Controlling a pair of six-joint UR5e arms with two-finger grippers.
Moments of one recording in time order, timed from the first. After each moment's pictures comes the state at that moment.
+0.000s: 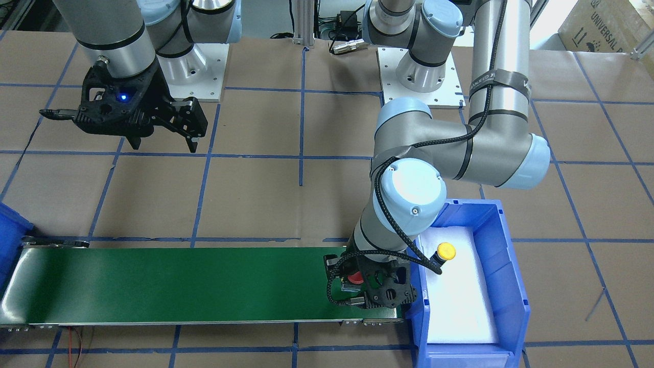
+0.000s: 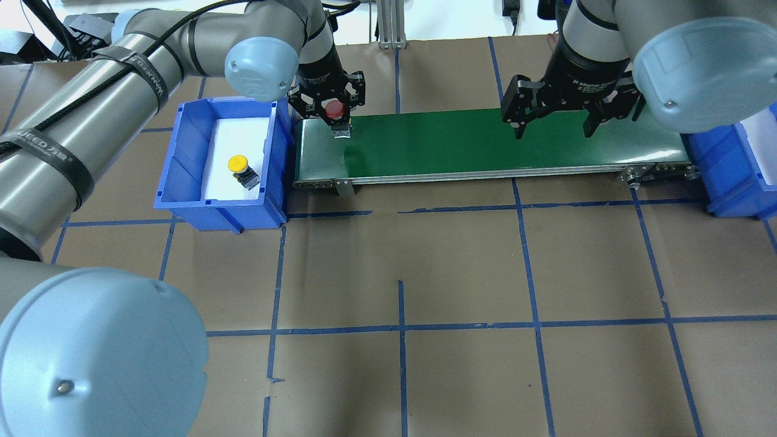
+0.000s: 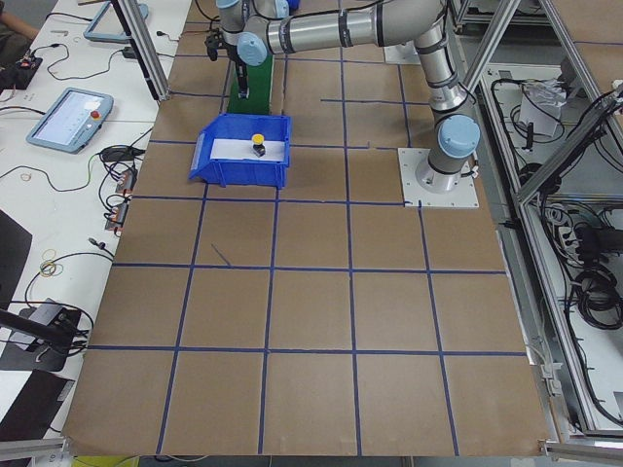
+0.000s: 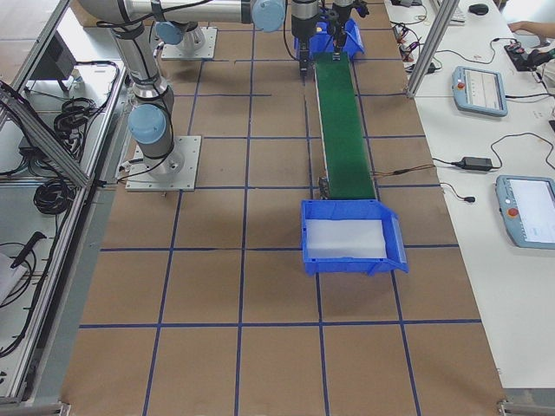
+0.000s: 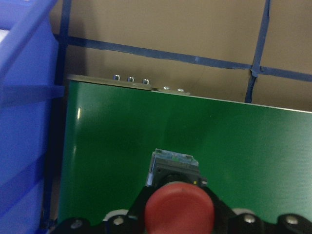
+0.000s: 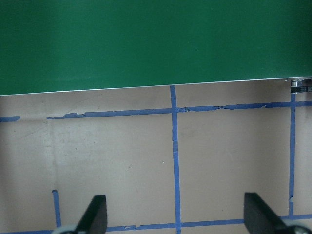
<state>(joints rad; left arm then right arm) -1.74 -2.15 -1.28 -1.24 1.49 -0.32 1.63 -1.54 1.59 -1.68 -1.59 0.09</state>
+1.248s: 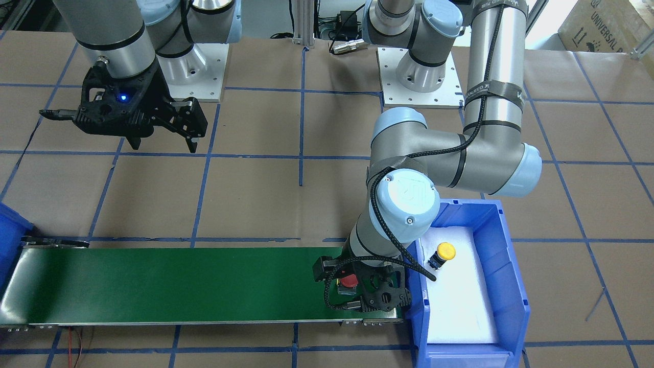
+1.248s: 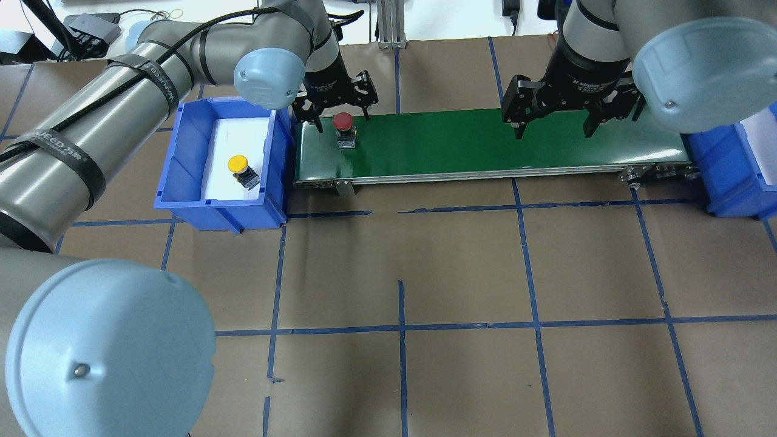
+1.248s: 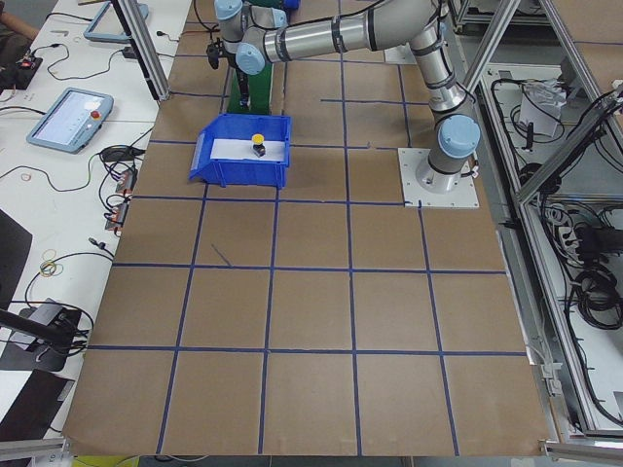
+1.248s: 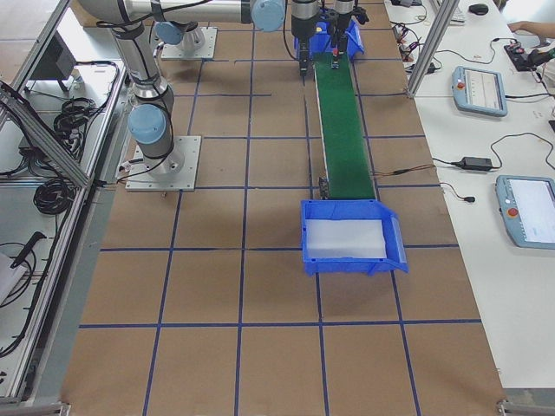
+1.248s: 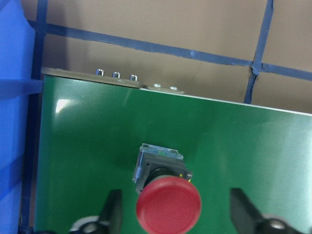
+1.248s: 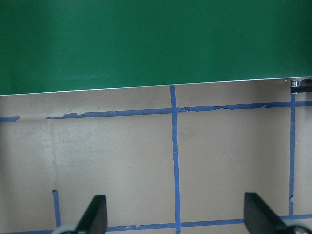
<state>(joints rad) -1.74 -2.16 -1.29 -1.23 1.47 -0.34 1.63 -1.54 1.59 -1.68 -1.59 0.10</state>
